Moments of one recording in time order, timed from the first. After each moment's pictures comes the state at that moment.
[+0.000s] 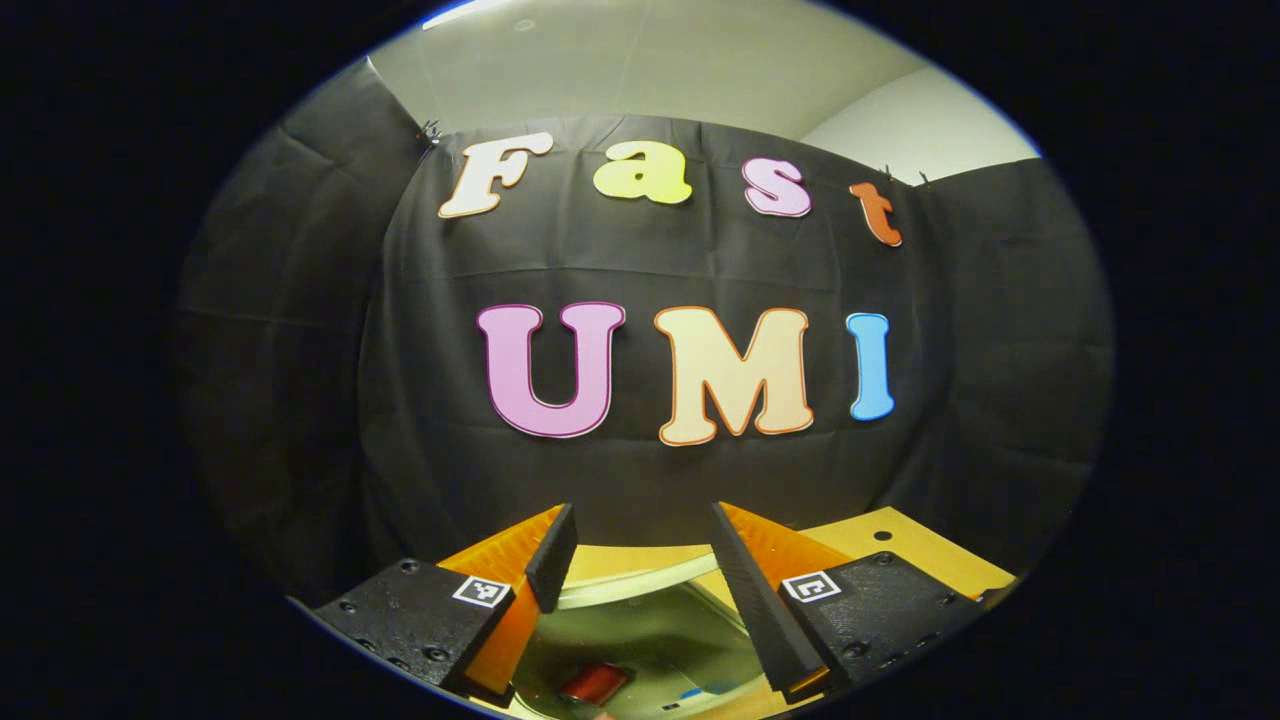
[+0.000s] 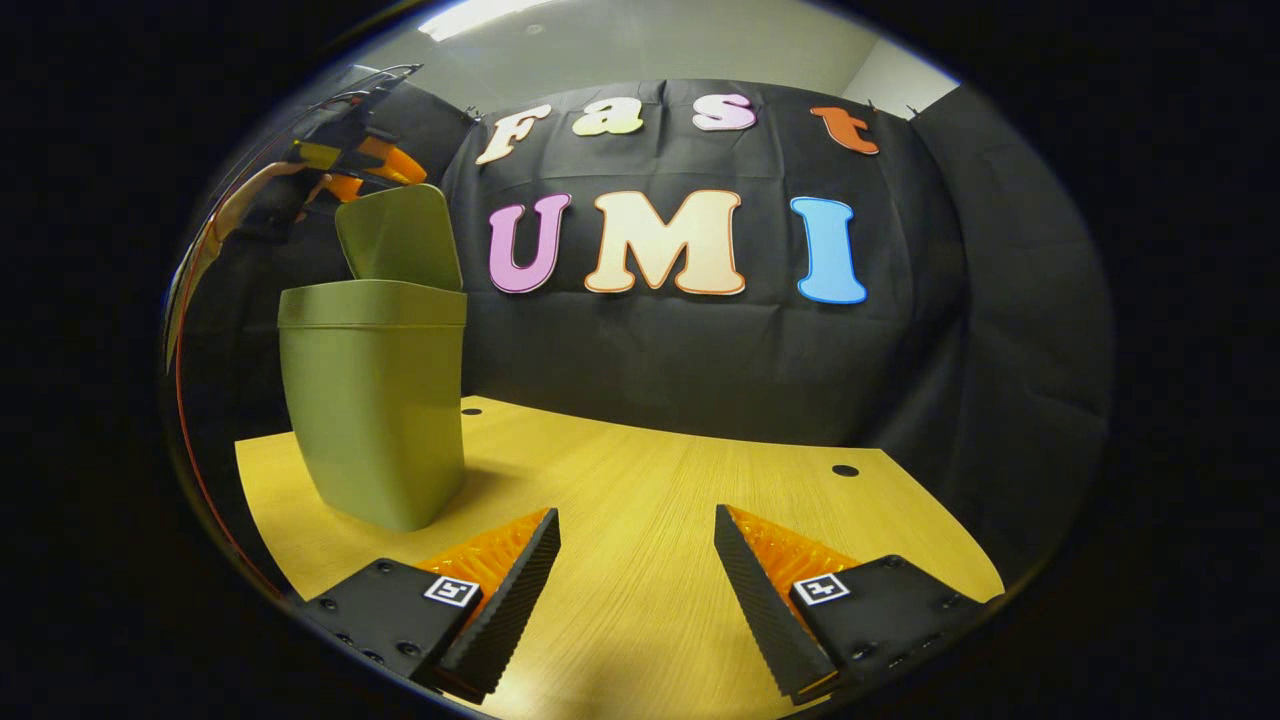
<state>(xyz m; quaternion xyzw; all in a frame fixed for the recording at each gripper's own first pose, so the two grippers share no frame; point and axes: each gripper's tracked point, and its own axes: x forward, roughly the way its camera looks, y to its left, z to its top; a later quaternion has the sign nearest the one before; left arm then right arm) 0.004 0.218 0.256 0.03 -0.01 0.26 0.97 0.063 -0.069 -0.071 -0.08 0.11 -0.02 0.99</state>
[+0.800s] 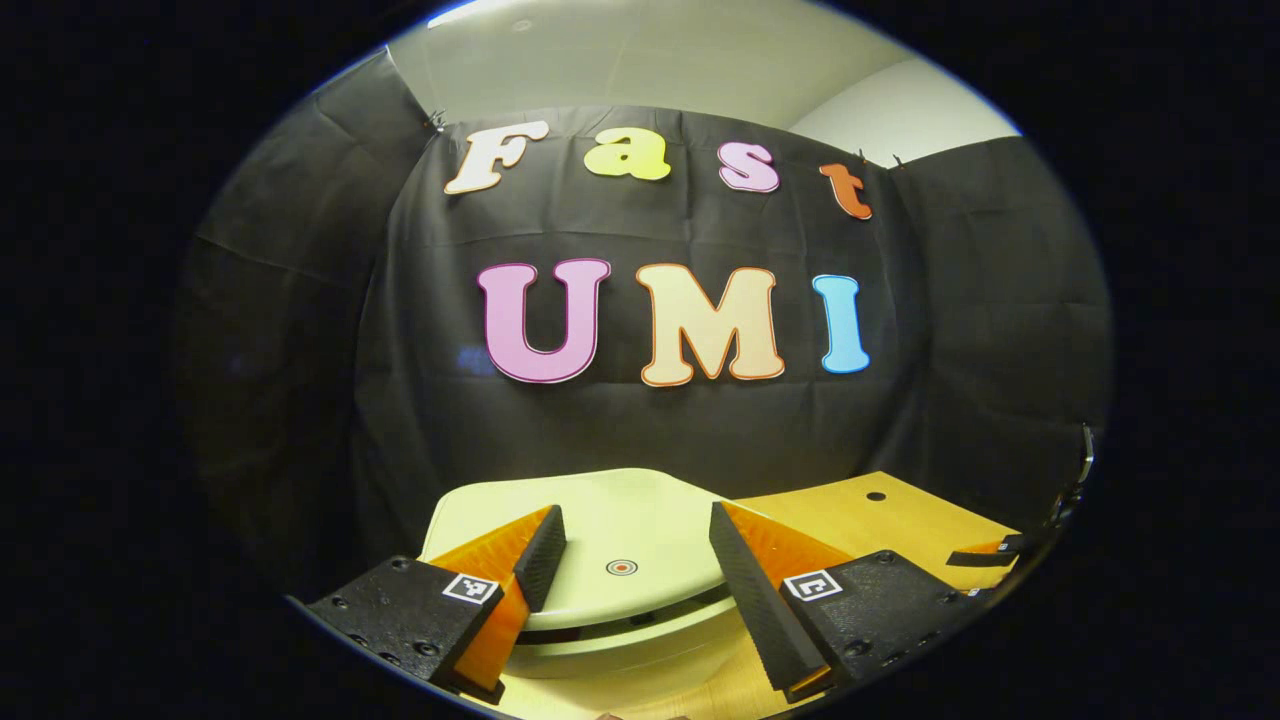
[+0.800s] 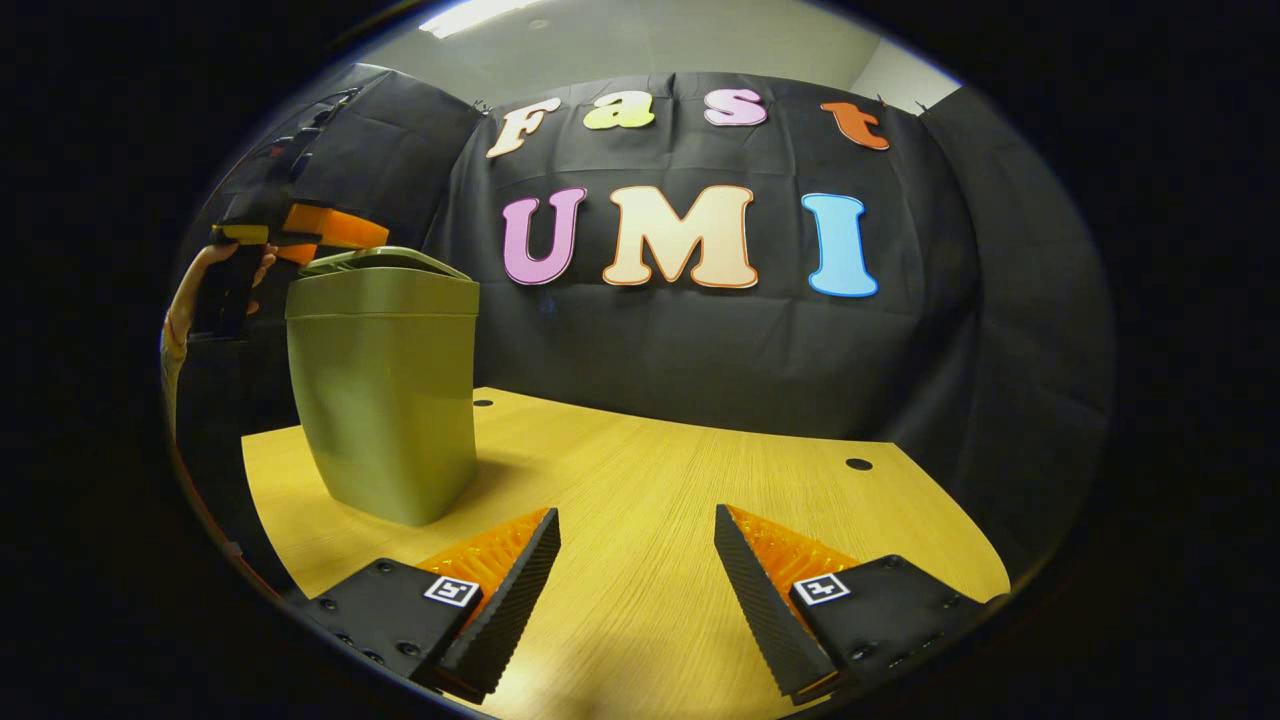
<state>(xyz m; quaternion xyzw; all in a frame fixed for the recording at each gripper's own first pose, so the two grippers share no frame) -0.033 0.181 0.151 0.04 0.00 0.27 0.96 0.054 -0.050 -0.073 -0.08 0.13 0.00 0.99</state>
